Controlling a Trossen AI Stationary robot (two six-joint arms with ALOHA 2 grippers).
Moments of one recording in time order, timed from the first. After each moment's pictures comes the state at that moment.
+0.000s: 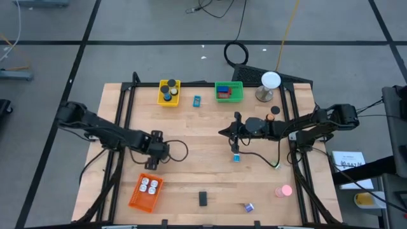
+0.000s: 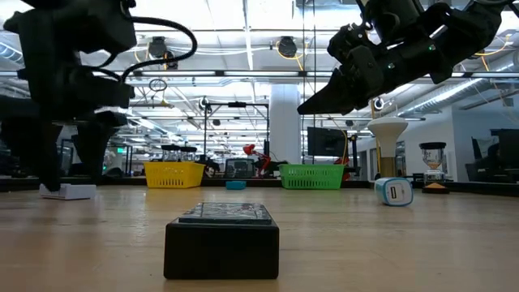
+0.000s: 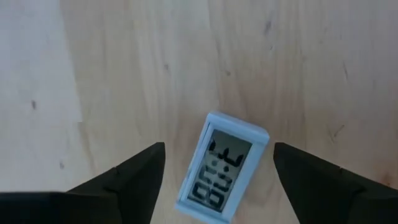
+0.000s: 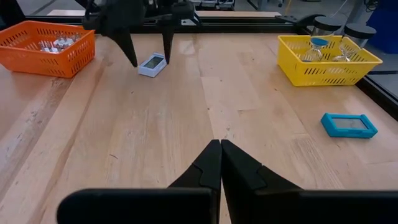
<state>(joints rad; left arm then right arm) -0.26 1.36 0.64 -0.65 -0.14 -0.10 -0.03 1.40 0.53 0.53 0.08 0.01</state>
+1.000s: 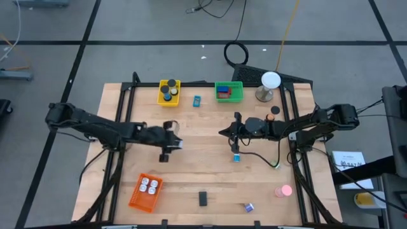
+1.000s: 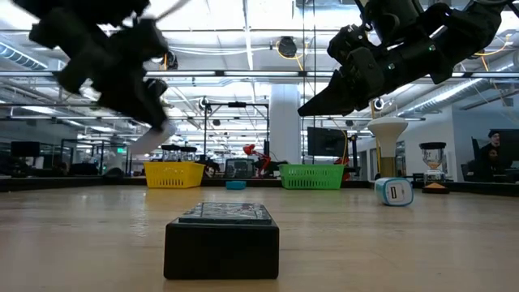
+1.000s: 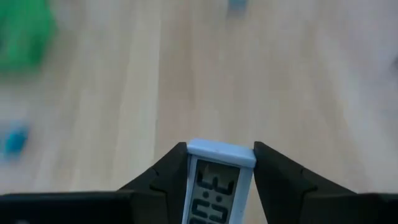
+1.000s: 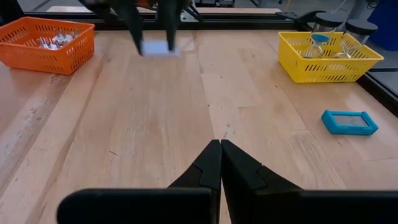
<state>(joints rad) -0.11 1.17 0.52 0.01 -0.09 0.09 -0.03 1.40 0.53 0.51 0.08 0.01</state>
